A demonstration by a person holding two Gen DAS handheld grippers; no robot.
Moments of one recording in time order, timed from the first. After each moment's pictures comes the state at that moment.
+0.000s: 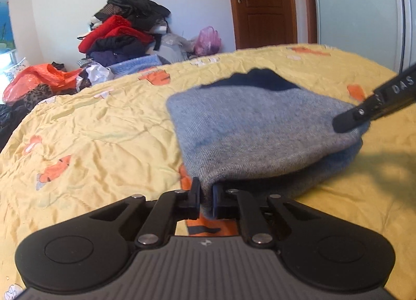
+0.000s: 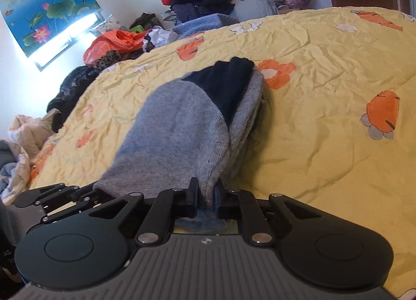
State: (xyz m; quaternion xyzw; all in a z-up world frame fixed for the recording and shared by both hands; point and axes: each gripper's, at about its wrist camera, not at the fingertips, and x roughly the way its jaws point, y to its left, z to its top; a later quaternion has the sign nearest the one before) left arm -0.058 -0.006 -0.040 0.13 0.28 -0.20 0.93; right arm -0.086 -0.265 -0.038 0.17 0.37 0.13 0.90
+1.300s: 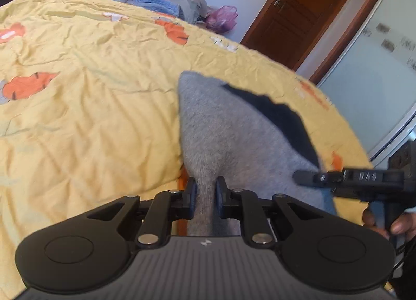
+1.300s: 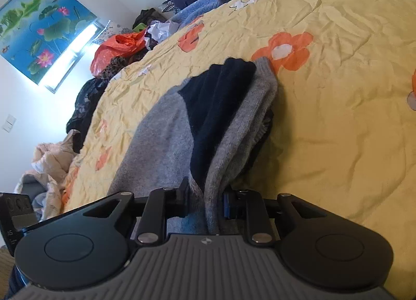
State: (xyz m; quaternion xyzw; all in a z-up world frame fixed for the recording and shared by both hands) left arm 0.022 0.043 -0.049 -0.13 0.41 -0.23 0.87; right arm -0.018 -0.280 -0.071 0.27 0.41 0.13 0.86
